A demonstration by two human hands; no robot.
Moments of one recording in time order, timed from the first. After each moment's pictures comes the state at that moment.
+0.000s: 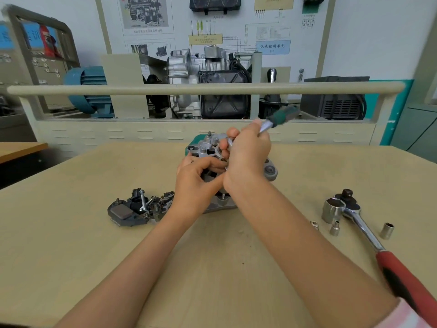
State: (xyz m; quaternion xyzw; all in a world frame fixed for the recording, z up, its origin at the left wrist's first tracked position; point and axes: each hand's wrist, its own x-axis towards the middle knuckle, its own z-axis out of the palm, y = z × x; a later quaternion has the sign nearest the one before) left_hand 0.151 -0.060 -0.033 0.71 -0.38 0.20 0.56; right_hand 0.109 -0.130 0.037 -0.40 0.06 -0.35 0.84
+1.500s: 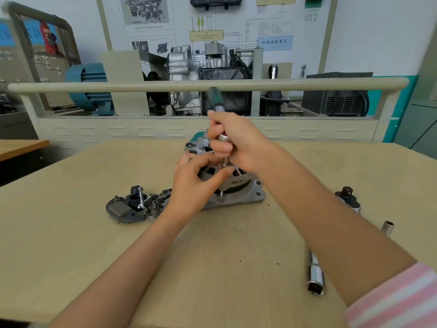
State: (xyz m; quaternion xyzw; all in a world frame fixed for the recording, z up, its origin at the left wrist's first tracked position) left_hand 0.153 -0.061 -0.036 0.71 -0.37 0.22 0.56; right_hand 0.115 -0.156 0.054 -0.62 -0.01 -0.07 0.78
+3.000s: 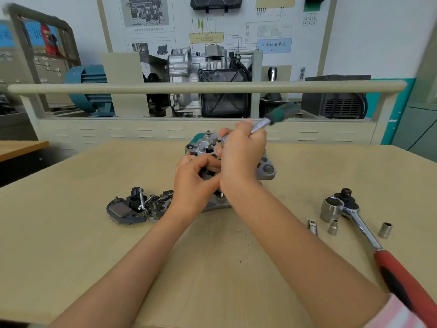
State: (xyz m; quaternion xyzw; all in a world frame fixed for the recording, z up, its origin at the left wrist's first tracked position) left_hand 0.152 -0.063 -0.034 0.70 -0.37 0.22 0.57; right_hand 0.109 -0.126 0.033 -0.49 0.09 -0.38 0.78
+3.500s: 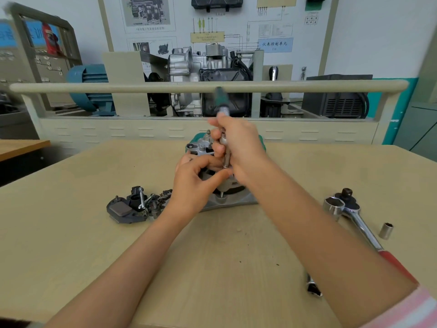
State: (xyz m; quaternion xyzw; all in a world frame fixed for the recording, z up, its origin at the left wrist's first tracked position) left_hand 0.153 -0.060 -0.034 0.71 -0.37 0.22 0.56; right_hand 0.107 -0.140 0.045 -0.59 0.04 -0.20 0.78
